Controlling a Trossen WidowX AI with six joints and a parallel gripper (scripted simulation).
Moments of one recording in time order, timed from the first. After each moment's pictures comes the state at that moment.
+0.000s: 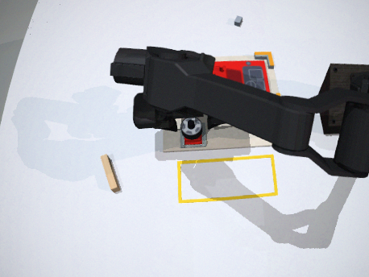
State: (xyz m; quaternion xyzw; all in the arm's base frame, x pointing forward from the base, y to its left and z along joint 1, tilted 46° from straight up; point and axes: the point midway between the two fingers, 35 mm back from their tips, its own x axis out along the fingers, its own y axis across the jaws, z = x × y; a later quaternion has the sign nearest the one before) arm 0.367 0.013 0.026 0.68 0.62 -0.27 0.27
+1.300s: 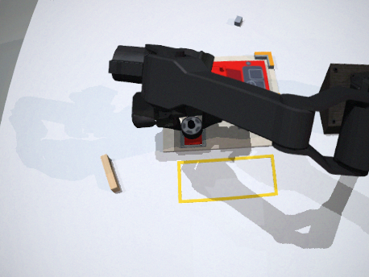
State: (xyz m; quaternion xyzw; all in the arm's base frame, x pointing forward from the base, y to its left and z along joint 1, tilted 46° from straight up) arm 0.368 0.010 0.030 0.68 0.63 -0.26 0.27
